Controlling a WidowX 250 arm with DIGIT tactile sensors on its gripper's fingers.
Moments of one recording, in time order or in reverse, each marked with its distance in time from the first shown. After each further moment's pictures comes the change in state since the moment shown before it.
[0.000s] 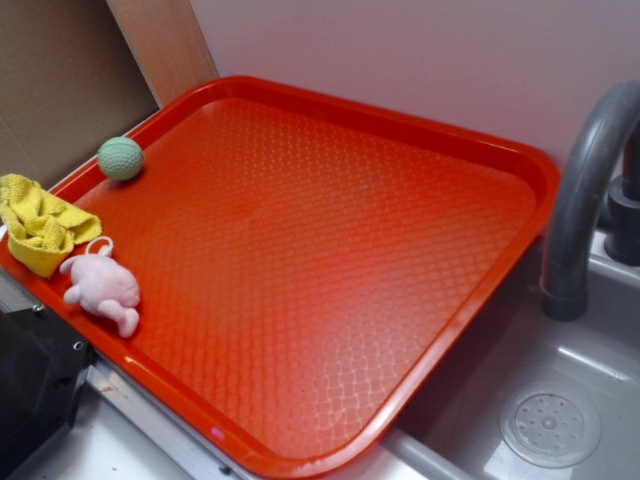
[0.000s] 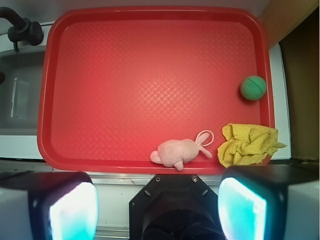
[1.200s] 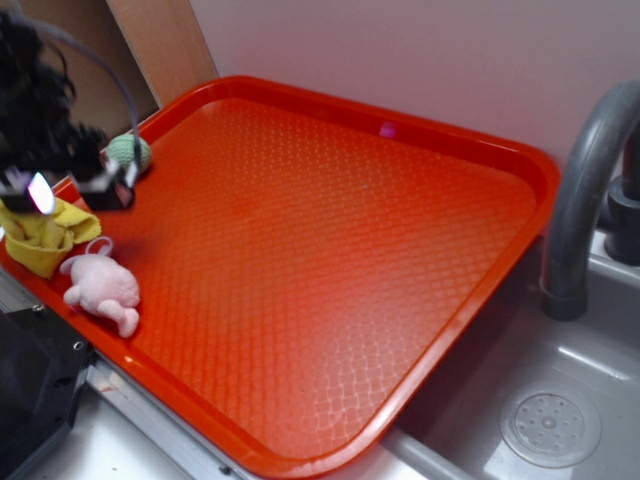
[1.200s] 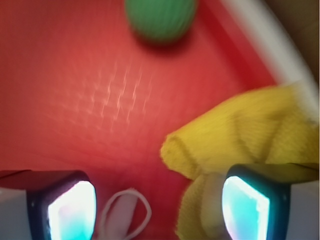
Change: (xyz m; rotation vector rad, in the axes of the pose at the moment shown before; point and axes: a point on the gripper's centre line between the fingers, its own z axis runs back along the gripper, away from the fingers) arm 0.006 0.112 -0.203 0.139 0.071 0.589
